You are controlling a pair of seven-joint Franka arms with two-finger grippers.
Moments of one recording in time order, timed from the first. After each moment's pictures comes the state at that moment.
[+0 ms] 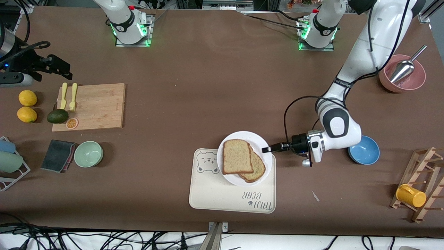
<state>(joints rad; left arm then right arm) 0.01 0.83 -0.27 -1.60 -1.40 2.22 0.64 0.02 -0.01 0.03 -1.60 0.01 1.53 -0.01</state>
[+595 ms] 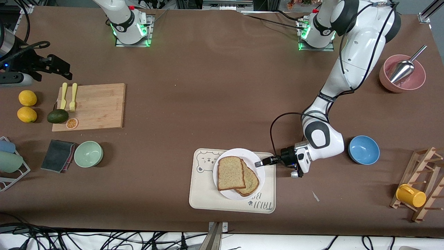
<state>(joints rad) -0.10 1.00 -0.20 -1.40 -1.40 2.33 0.64 0.02 -0.01 0.03 -1.60 0.01 1.52 -0.01</state>
